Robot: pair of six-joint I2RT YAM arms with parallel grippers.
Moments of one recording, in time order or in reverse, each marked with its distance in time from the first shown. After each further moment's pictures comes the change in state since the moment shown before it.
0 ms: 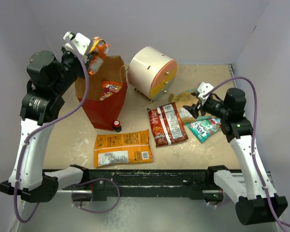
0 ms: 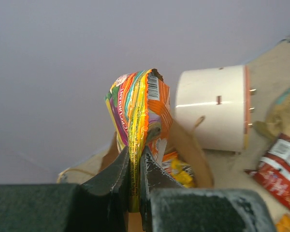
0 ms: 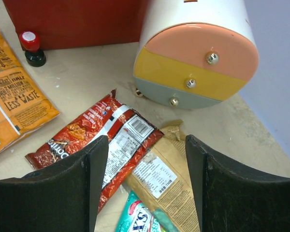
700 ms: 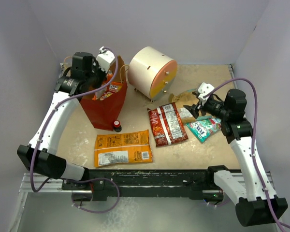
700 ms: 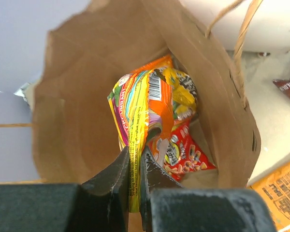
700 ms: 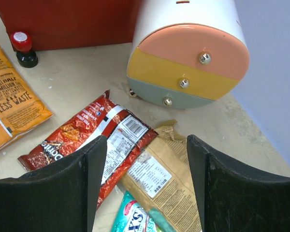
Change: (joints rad) left arm 0.023 0.235 -0.166 -0.123 -0.152 0.092; right arm 0.000 -0.017 -0.013 0.021 0.034 -0.001
